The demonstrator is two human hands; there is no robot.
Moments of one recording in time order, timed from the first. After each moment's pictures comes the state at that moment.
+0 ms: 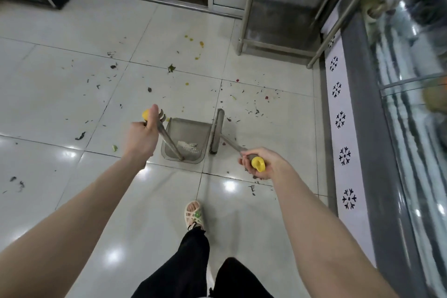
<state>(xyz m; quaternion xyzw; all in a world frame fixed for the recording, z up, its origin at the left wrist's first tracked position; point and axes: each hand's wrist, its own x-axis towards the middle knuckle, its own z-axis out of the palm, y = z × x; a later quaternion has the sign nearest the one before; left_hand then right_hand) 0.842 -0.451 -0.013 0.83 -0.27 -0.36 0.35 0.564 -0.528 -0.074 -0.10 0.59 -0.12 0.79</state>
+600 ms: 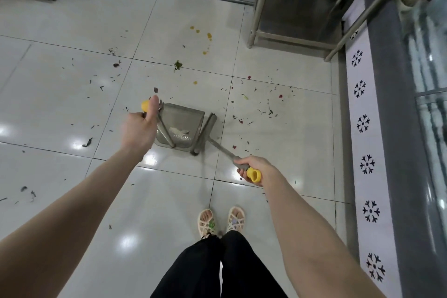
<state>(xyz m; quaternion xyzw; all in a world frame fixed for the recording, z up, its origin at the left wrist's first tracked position) 0.943 -0.578 -0.016 0.84 -0.29 -0.34 0.32 0.673 -0.619 -0.117 -0.18 0.67 -0.02 0.72</state>
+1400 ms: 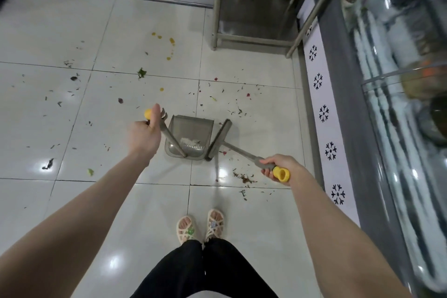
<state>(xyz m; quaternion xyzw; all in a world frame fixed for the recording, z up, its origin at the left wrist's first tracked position) 0.840 -0.624 -0.037 0.82 -0.29 -0.39 0.30 0.515 -0.639 -0.067 -0.14 0.72 -0.10 0.67</state>
